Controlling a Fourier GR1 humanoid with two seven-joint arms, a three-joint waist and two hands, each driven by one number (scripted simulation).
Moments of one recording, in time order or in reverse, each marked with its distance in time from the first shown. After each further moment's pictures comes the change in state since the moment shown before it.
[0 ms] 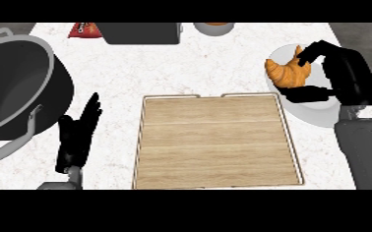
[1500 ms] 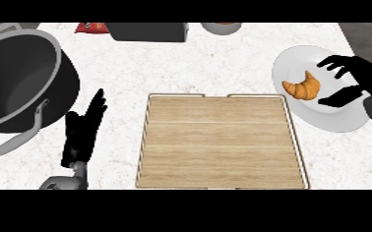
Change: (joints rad) left arm -0.035 -0.029 0.012 0.023 -0.033 -0.024 -0.012; right arm -0.379 -0.210 -0.155 1.135 0.063 0.117 -0.435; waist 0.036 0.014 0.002
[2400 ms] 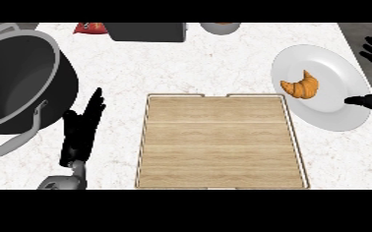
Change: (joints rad) left arm -0.004 -0.002 0.010 -0.008 -0.006 0.003 0.011; right arm 0.014 -0.102 -0.349 0.129 -0.392 0.347 -0.360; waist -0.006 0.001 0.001
